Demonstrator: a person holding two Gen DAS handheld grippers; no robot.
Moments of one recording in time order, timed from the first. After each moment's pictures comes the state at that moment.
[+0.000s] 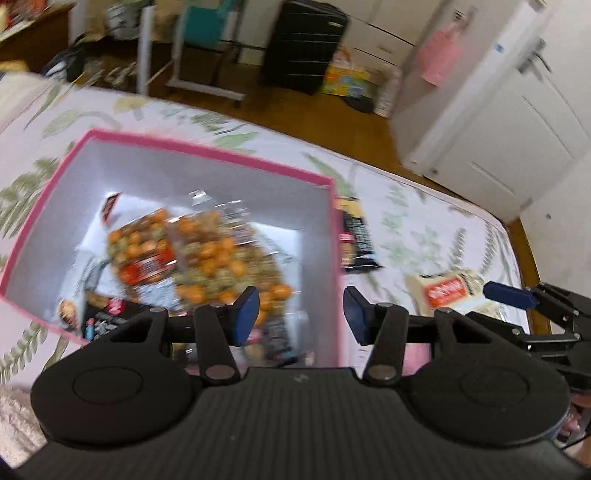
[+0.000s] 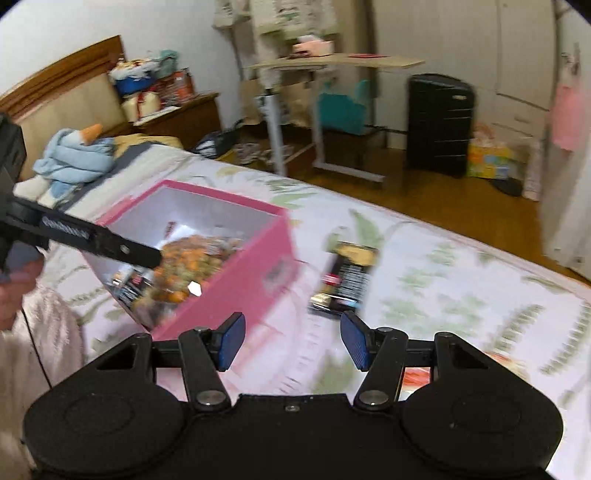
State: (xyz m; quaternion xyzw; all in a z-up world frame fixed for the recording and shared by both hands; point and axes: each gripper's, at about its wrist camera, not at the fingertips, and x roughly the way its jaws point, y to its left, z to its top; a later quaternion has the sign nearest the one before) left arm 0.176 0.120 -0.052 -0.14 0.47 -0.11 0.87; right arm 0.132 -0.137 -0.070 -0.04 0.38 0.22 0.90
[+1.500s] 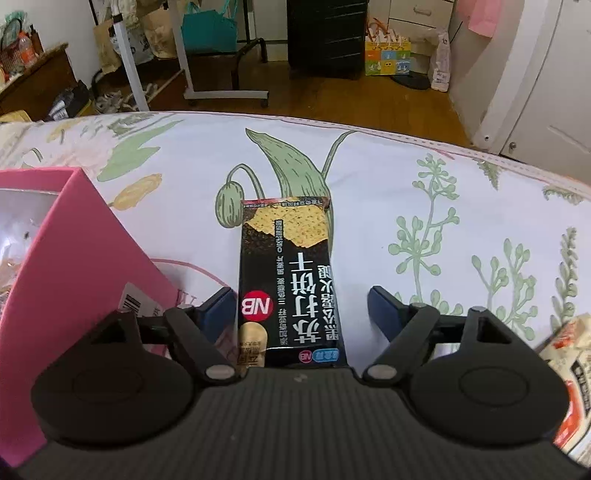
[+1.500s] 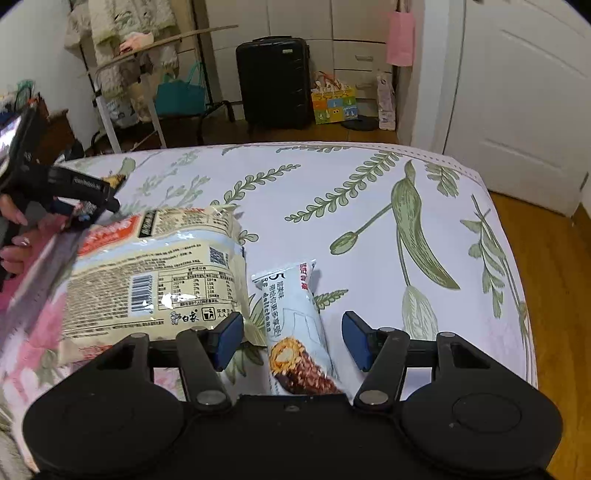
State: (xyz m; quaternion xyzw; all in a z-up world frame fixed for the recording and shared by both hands) left arm 0.316 -0.070 -0.186 -0.03 0.47 0.01 0.88; right arm 0.125 -0.351 -0.192 0.02 0.41 0.04 0.91
